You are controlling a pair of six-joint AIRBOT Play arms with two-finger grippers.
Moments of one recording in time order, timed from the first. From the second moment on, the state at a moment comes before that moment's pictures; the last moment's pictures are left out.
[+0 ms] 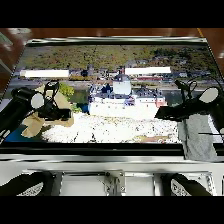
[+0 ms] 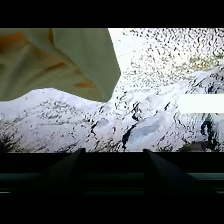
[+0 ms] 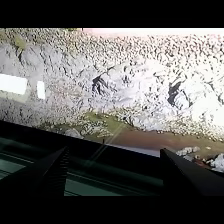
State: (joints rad) left arm -0.33 -1.16 1.06 1.62 -1.28 -1.84; right arm -0.10 -1.14 1.00 -1.16 1.31 1.34
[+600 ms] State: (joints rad) left arm 0.22 -1.28 1.06 1.67 -1.07 -1.79; right arm -0.10 -1.14 1.00 -1.16 1.22 1.34
